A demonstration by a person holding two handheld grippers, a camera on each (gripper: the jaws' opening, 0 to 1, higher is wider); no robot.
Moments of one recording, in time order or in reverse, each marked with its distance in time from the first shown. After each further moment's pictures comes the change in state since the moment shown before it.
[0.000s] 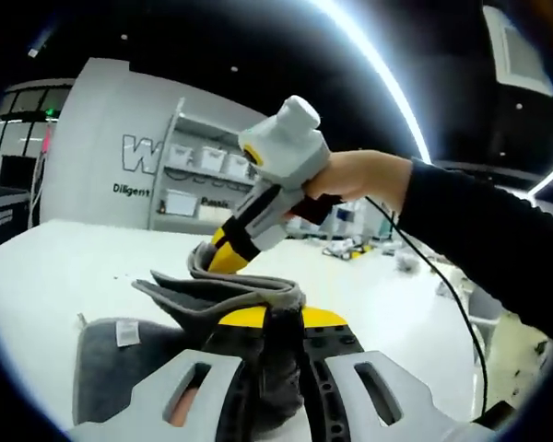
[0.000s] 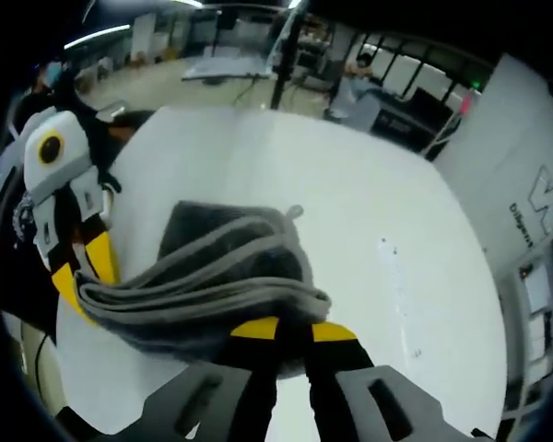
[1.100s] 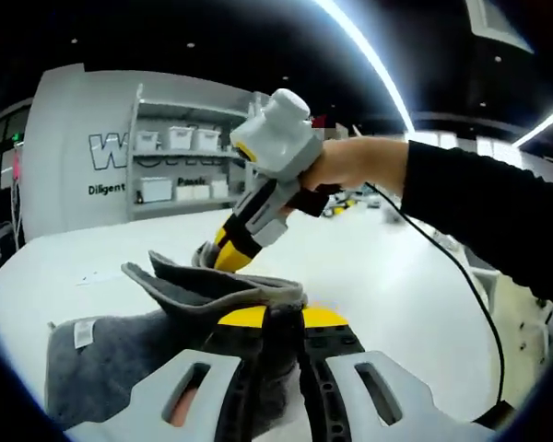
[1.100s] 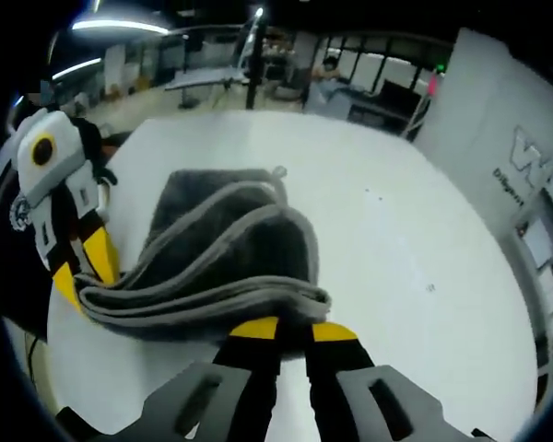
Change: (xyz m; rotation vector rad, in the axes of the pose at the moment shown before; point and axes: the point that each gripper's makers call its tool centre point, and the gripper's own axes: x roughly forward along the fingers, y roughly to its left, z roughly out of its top) left arm 0.044 -0.046 -0.047 0.154 0.159 -0.074; right arm -0.004 0.007 -0.098 0.163 -0.075 -0.028
